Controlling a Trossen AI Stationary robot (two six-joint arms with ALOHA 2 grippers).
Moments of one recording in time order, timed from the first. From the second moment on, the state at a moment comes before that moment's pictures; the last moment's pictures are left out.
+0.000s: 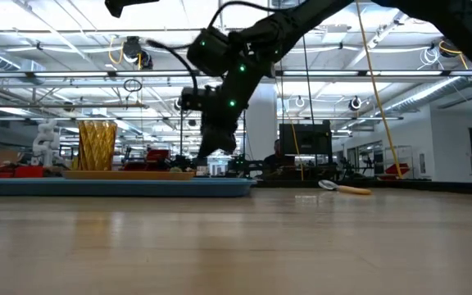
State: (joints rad) left arm 0.02 0.83 0.85 -0.24 -0.16 0.10; right arm -0.19 2.16 1.63 -0.37 0.34 -0.51
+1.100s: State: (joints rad) left arm 0.02 0.83 0.85 -0.20 -0.16 0.13; right arm -0.22 2.19 1.47 0.02 0.18 -0.46
